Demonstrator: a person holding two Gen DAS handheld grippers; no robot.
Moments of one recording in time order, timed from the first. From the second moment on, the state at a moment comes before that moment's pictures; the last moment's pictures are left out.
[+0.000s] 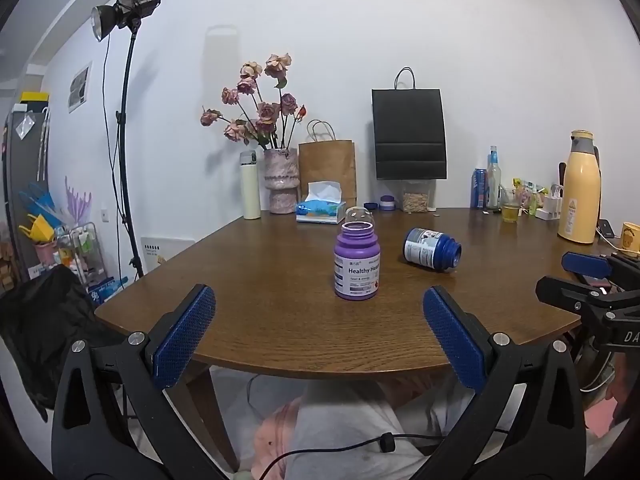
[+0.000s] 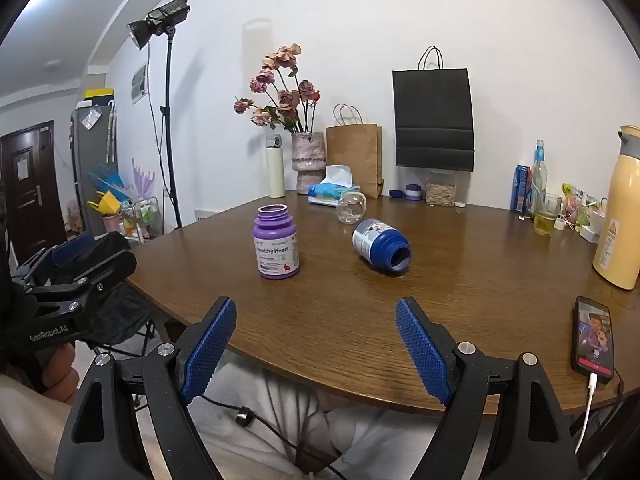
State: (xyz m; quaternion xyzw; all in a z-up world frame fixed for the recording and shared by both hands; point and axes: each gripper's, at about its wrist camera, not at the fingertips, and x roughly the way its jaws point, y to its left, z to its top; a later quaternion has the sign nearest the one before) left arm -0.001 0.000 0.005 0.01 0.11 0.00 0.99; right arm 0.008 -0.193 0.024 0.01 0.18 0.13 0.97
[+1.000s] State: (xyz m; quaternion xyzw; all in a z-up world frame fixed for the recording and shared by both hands) left arm -0.004 0.001 0.009 0.01 0.10 0.00 0.99; right arm 0.008 -0.194 0.026 0.01 0.18 0.13 0.98
